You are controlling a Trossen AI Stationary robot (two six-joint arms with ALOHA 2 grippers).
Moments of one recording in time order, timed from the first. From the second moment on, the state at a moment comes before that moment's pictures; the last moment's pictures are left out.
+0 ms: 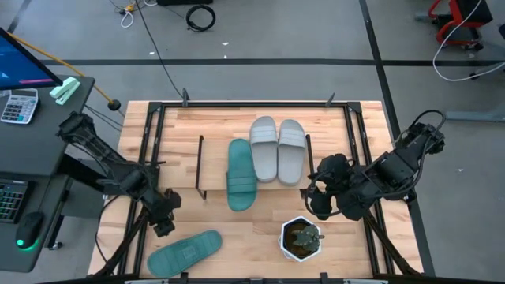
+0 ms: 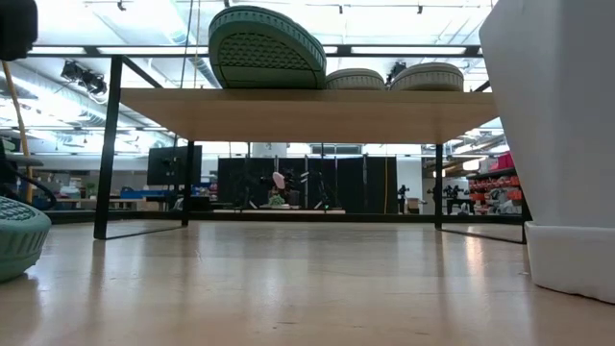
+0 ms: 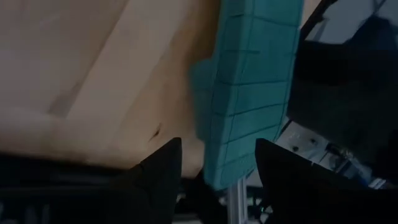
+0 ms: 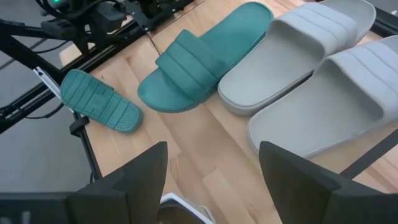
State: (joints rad) left arm -0.70 1.01 0.70 -0.71 0.32 -1.41; right arm 0.64 1.45 1.74 -1.29 0.62 1.16
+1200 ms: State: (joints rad) left arm -0.94 1.01 0.37 -0.12 0.22 -1.56; right arm 0.65 1.51 1.74 -1.16 0.62 1.38
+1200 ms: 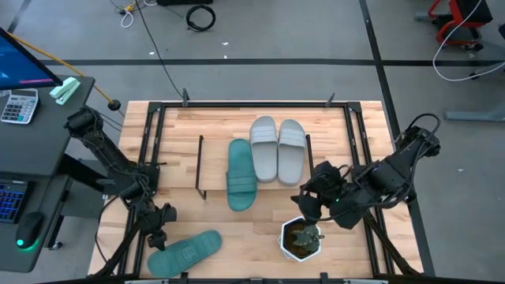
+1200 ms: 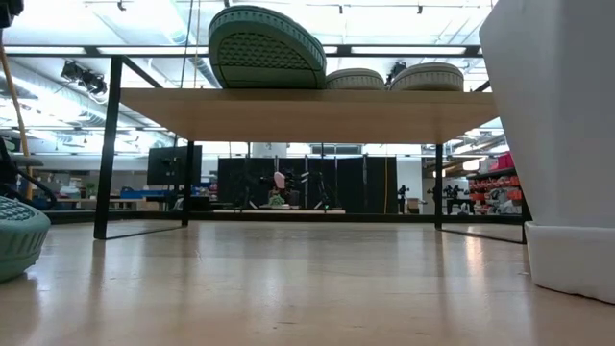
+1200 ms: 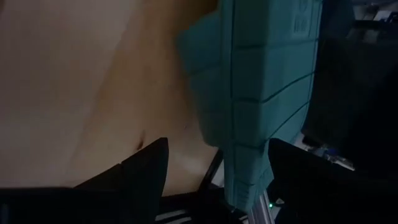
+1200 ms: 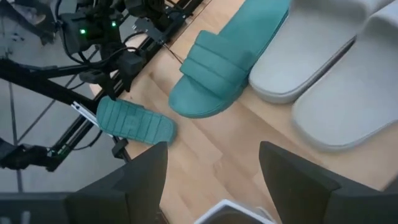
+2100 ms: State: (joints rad) left arm -0.94 1.08 0.37 -0.02 0.23 -1.53; right arm 0.65 1.70 1.74 -0.82 0.49 1.39
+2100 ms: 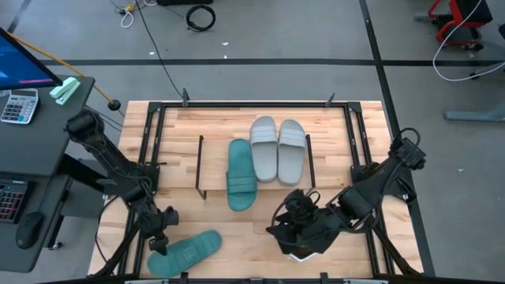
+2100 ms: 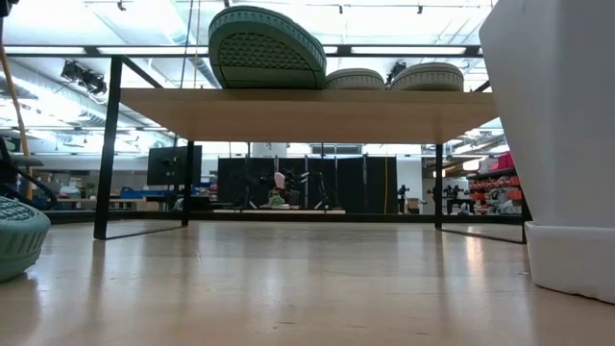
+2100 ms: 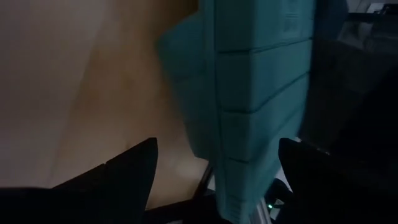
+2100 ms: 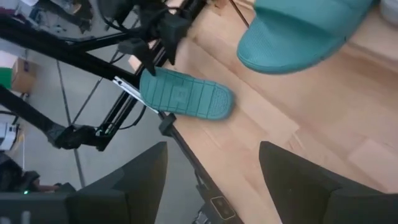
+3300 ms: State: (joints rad) left arm -0.86 1.29 0.37 0.17 0.32 -1.61; right arm 0.77 1.86 2.26 -1.18 0.42 0.80
